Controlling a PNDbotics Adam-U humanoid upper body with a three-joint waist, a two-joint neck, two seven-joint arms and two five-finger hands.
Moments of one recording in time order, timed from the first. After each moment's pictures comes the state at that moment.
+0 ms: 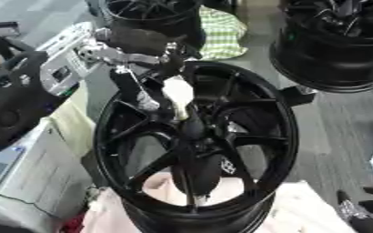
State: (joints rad) left arm -0.88 0.75 -0.53 -1.48 -0.31 -0.56 -0.56; right arm 0.05 -0.22 0.09 -1.46 0.29 -0.06 -0.29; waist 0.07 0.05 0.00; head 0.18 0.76
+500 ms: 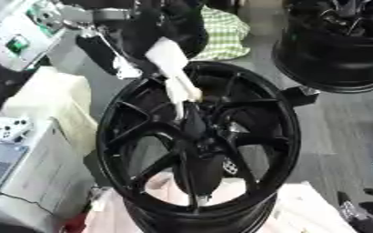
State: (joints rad) left arm -0.79 0.92 -0.34 -1.52 -0.14 -0.56 -0.56; right arm 0.06 -0.23 0.08 -1.46 0.29 -0.06 -0.29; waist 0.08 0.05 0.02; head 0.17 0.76
